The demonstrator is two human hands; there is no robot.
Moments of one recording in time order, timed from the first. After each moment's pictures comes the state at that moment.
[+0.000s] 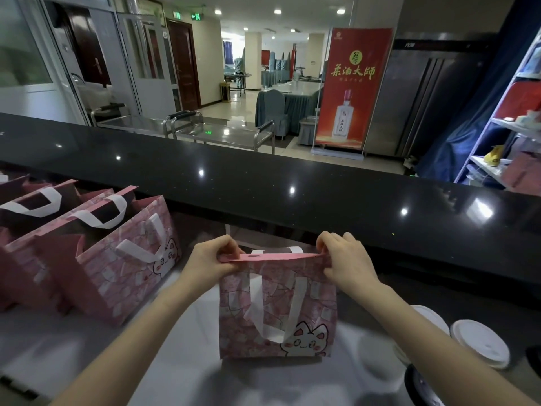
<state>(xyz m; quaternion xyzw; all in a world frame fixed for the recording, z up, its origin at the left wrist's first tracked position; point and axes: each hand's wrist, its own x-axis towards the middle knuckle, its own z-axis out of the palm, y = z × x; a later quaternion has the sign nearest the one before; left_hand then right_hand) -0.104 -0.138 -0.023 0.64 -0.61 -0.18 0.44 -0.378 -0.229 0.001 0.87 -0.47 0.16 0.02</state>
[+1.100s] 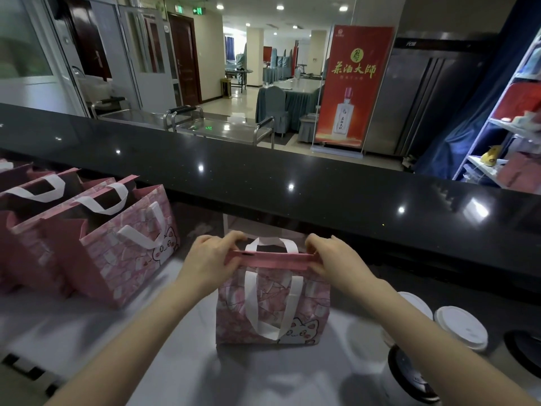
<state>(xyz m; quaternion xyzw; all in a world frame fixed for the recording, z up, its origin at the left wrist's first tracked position) -0.130 -0.110 -0.024 0.65 -0.69 0.07 0.30 -0.388 -0.205 -0.001 0.91 -0.39 0.15 -0.04</state>
